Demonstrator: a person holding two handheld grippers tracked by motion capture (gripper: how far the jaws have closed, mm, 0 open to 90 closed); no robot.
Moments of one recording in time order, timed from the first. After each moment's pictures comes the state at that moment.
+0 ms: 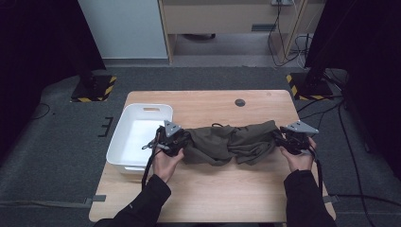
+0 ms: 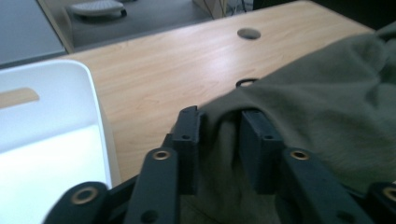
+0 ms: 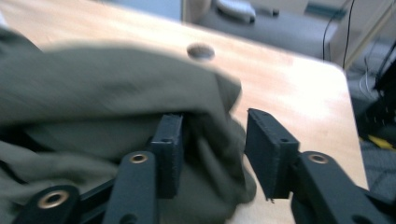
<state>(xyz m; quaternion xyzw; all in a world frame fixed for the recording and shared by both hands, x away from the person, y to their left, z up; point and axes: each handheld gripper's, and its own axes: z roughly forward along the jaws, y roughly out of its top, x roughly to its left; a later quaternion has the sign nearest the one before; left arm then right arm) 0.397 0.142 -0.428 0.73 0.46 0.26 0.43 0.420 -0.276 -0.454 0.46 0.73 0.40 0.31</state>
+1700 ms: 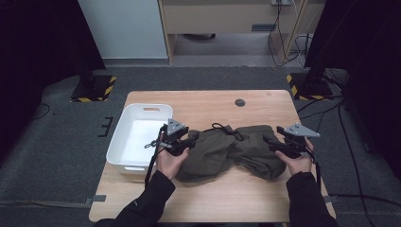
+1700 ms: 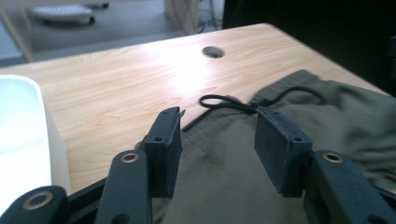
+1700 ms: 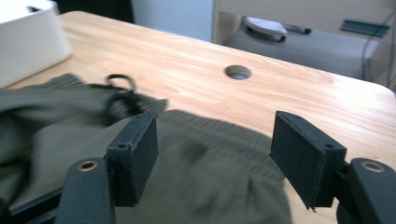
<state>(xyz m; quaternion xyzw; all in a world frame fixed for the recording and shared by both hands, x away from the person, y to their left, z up) 0.410 0.124 -0.431 0.74 0.45 0.21 0.45 0.413 -0.265 -0.453 0.43 0.73 0.45 0.27</state>
